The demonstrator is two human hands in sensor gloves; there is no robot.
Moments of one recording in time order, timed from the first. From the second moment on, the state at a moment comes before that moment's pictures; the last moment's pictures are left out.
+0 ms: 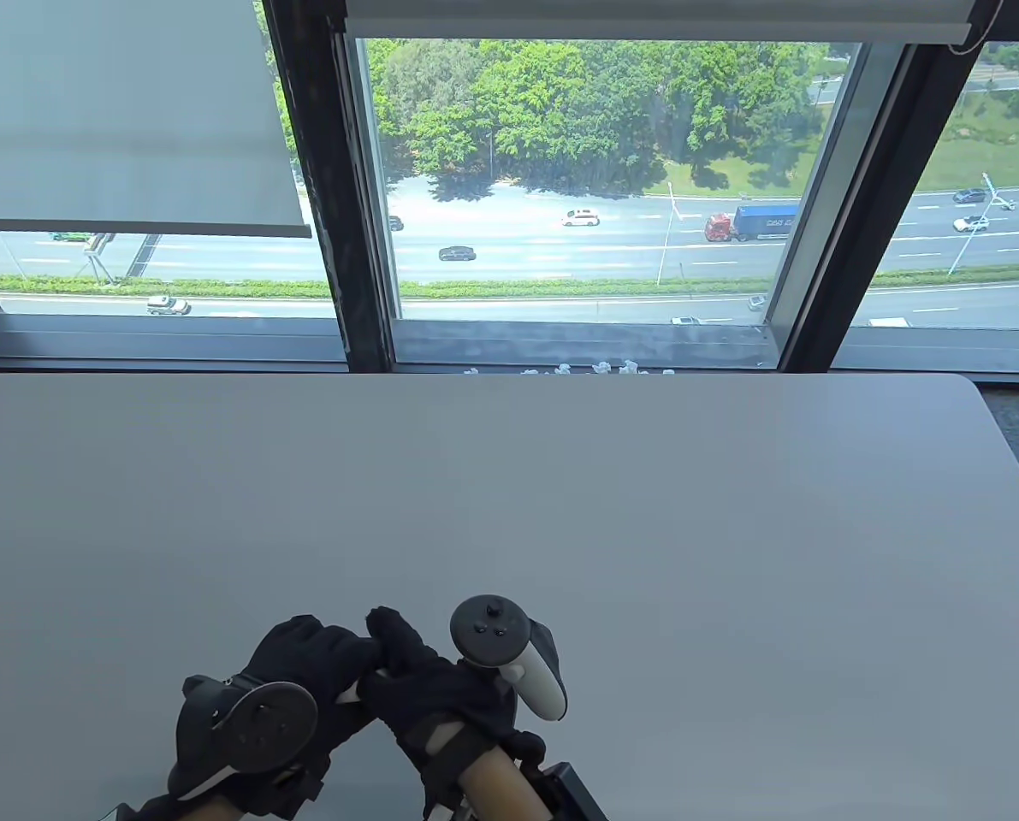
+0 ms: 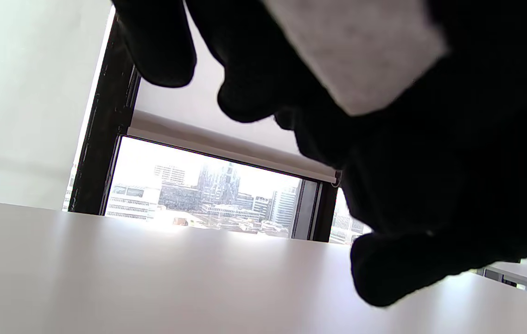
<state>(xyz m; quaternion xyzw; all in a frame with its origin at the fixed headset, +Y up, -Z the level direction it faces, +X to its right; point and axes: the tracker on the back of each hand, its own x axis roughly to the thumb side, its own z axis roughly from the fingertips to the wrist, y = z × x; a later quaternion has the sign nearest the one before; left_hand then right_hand) -0.231 -0.665 -0.249 0.13 -0.20 0.12 0.96 -0.051 -0.711 -0.289 0.19 0.31 0.77 0.53</state>
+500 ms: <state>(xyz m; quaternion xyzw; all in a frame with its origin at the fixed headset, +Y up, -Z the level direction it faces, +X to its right) -0.239 -0.660 -0.251 0.13 -0.18 0.16 0.96 -0.049 -0.714 -0.289 0.19 0.34 0.72 0.57</state>
